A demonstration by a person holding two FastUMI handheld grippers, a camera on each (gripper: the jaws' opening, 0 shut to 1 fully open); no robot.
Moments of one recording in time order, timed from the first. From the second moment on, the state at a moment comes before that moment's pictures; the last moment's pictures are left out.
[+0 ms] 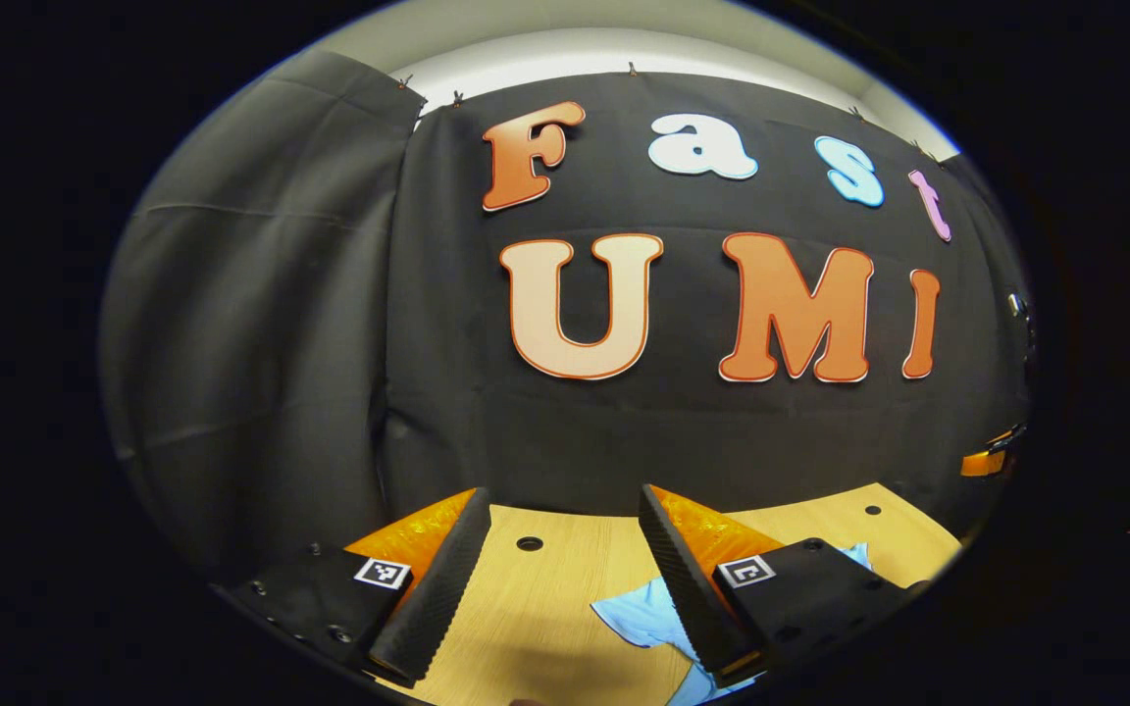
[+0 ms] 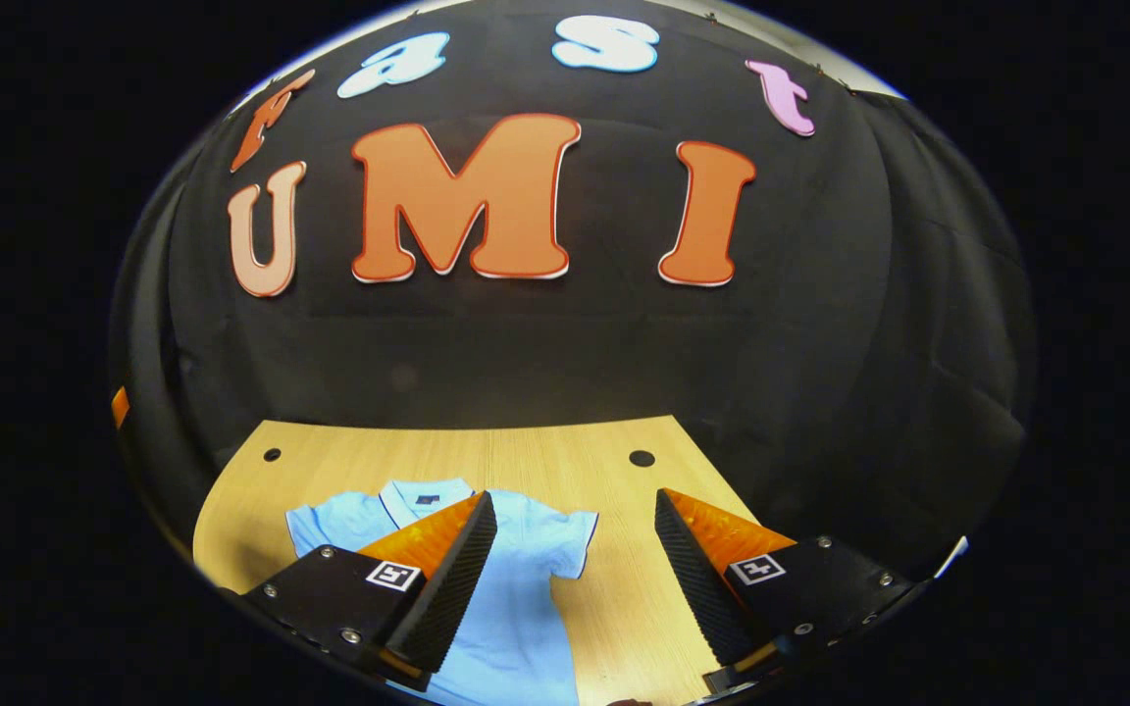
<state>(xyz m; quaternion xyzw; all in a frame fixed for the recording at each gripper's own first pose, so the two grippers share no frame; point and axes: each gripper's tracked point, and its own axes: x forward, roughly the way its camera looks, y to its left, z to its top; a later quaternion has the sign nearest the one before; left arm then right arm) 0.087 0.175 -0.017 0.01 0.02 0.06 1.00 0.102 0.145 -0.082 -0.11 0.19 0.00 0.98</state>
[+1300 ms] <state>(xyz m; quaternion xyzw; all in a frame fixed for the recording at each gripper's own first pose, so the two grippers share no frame) 0.115 0.218 -0.076 0.02 0.09 0.13 0.99 0.256 0.062 -0.349 -0.15 0.57 -0.06 0.81</state>
